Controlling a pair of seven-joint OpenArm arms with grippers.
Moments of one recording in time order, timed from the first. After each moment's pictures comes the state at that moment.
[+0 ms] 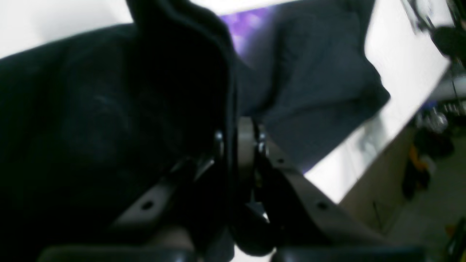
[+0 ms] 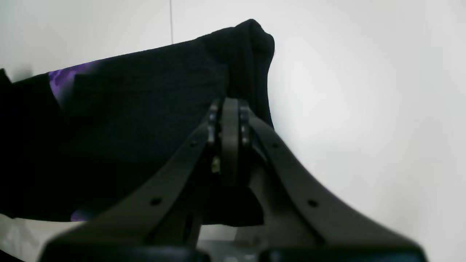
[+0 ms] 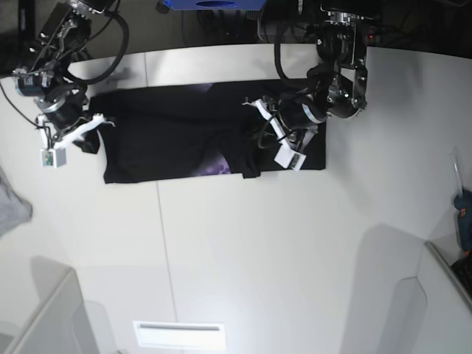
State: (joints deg) left arm 11.8 -3.9 2.7 100.9 -37.2 -19.4 58.1; right arm -12.8 1.3 33.4 110.1 26.3 26.4 -60.7
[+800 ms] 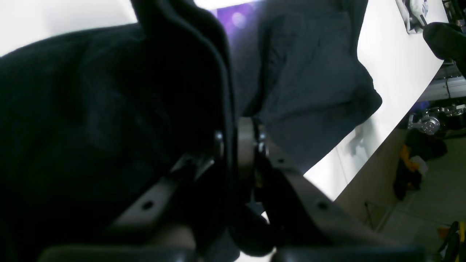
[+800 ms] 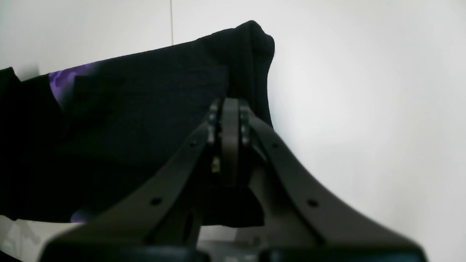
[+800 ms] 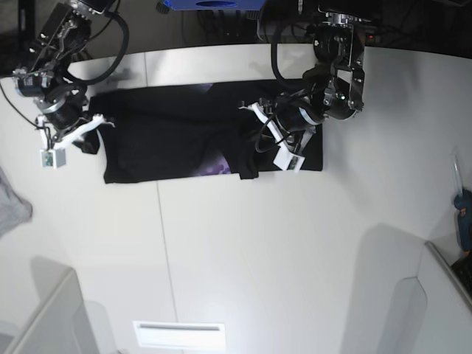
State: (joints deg) left arm 11.4 -3.8 3.5 100.8 -37.2 -16.0 58.0; right arm -12.7 1.3 33.4 110.1 26.3 26.4 -60.7
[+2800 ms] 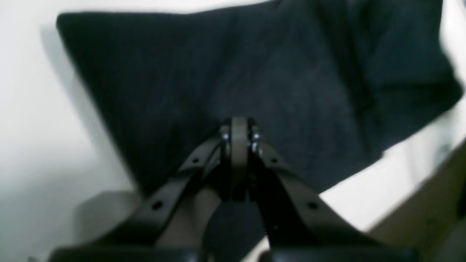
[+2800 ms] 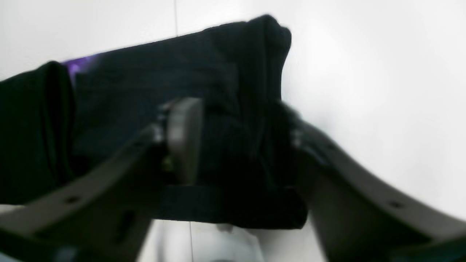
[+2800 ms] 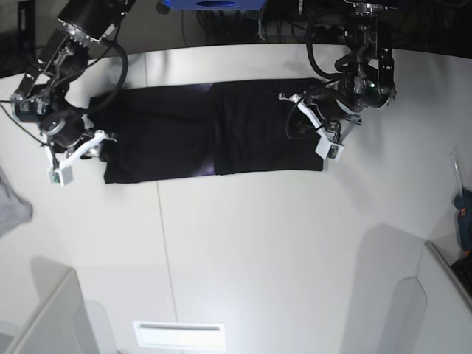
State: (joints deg) left arm 16.4 -10.8 -3.5 103.3 -27.9 -16.2 57.2; right arm -3.2 1.5 33.7 104.3 26.3 26.5 -75.2
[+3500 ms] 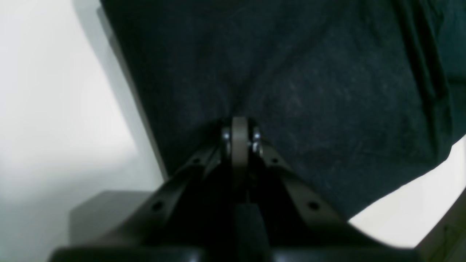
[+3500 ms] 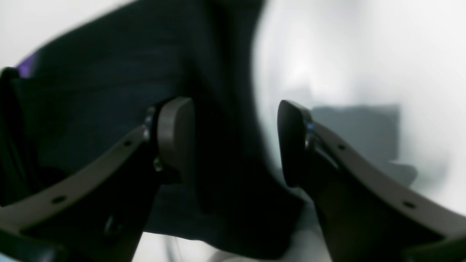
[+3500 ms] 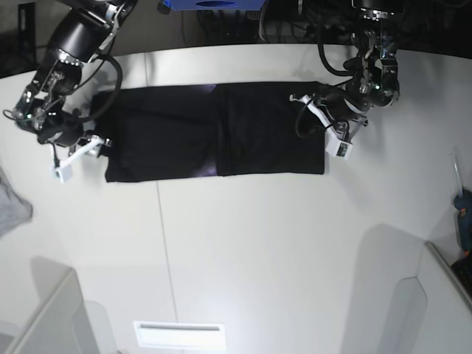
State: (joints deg) left arm 16.1 -14.1 -4.1 94.3 -28.3 -18.0 46.8; right arm 2.7 4.8 36.9 85.3 26.3 26.5 -75.2
